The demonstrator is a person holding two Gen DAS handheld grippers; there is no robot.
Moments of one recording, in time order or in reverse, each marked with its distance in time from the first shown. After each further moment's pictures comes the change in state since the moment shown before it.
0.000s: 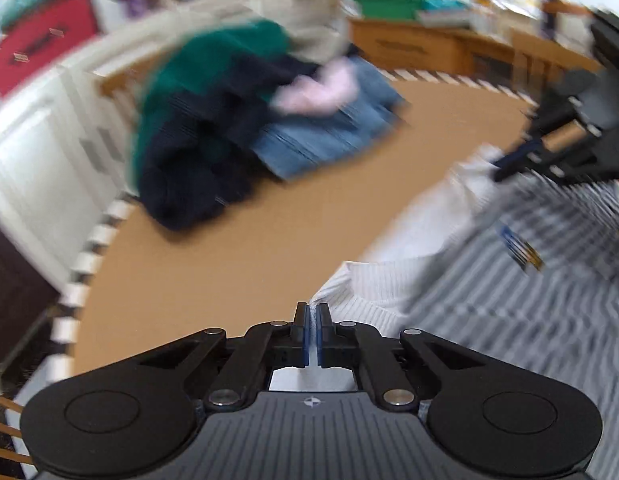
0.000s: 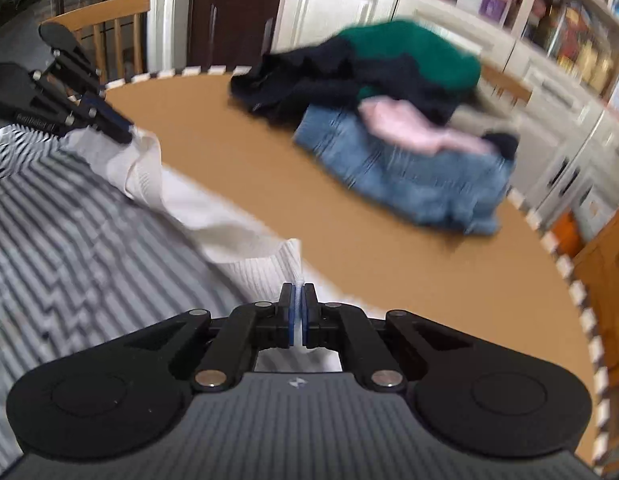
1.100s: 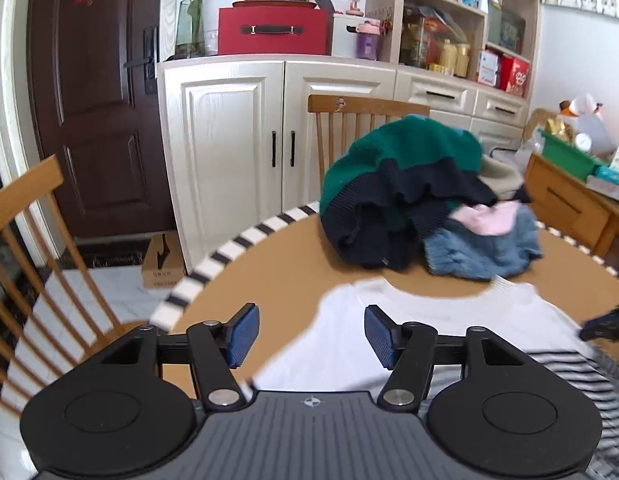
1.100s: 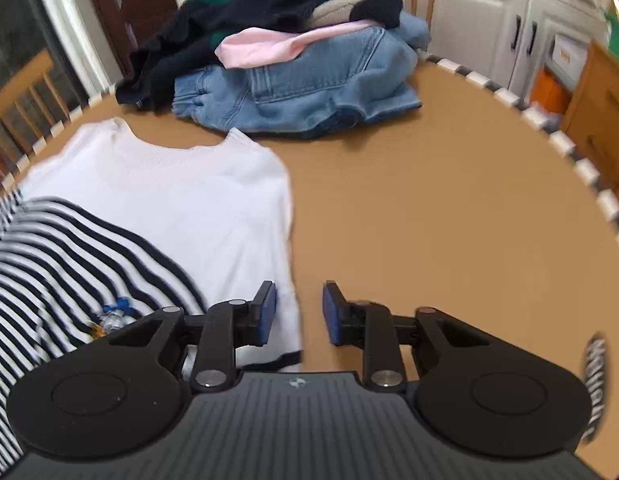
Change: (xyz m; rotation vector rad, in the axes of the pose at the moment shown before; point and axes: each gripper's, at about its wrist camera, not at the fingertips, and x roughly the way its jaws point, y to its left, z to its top) left arm -0.099 0.025 -0.032 -0.545 -0.150 0.307; right arm 0.026 -0.092 -0.051 0.448 0.140 0.118
